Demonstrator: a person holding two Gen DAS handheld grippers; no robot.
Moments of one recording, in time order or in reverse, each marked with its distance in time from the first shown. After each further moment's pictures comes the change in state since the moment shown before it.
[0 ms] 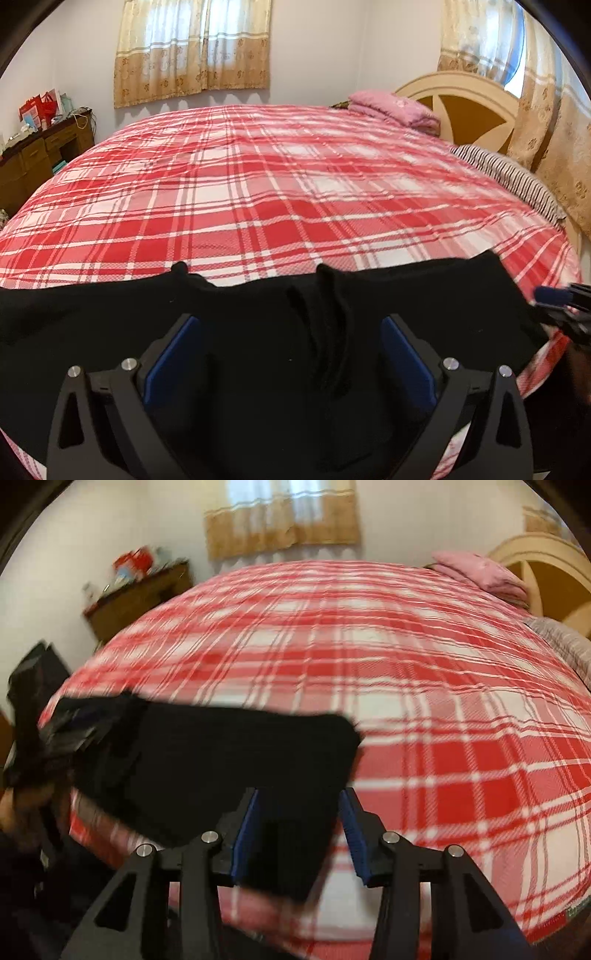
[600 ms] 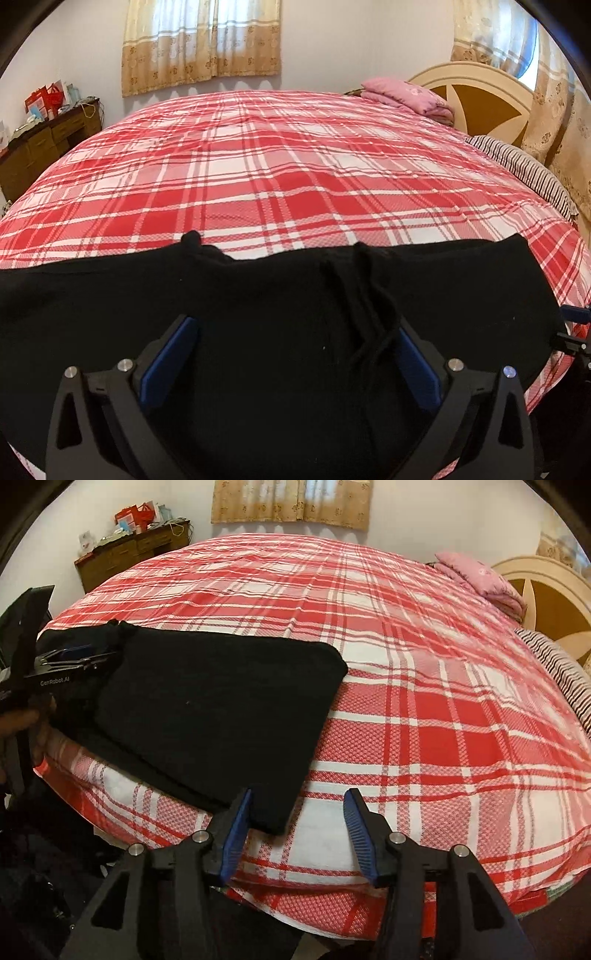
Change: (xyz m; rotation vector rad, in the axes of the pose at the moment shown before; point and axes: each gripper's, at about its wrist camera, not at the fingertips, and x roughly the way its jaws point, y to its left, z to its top) left arm 0.013 0.013 -0.013 -0.023 0.037 0.027; right arm 0.007 0.001 -0.029 -0.083 0.084 -0.145
